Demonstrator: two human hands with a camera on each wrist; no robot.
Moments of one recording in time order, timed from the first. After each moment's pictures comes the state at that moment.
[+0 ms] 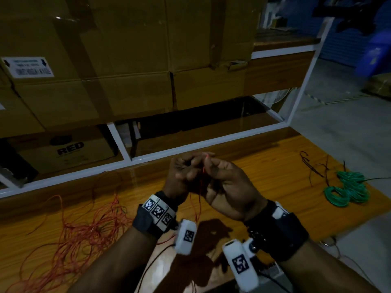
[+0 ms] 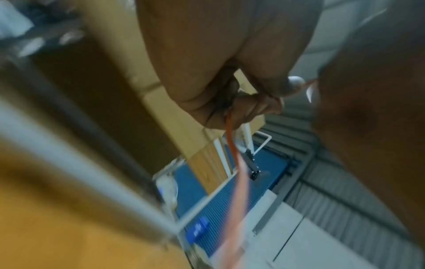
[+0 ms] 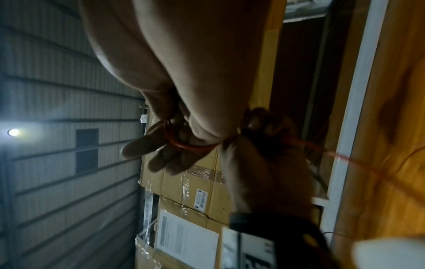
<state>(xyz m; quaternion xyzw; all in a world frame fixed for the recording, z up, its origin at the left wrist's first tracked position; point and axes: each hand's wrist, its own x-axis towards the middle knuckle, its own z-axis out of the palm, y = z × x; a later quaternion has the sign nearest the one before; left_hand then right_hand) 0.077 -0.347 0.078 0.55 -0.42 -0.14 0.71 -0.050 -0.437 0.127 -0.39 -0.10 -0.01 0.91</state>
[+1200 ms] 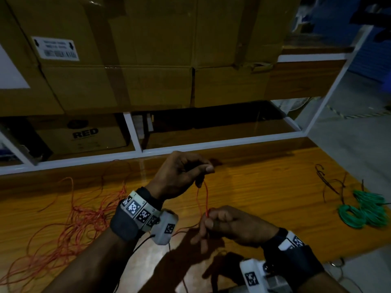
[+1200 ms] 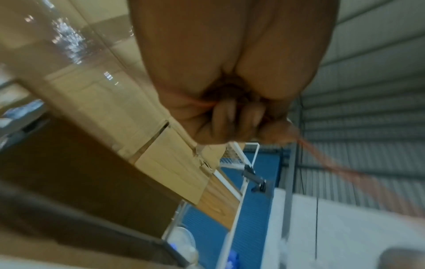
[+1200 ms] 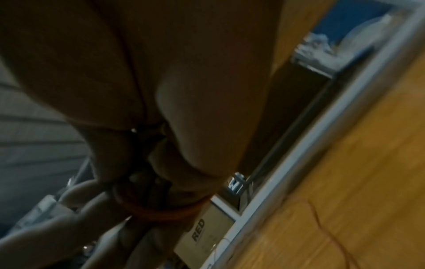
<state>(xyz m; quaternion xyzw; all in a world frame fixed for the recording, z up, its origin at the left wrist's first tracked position) 0.098 -0.305 0.100 0.65 -0.51 -0.09 0.56 -0.064 -0.455 0.066 -0.69 -0.09 0.22 0.68</state>
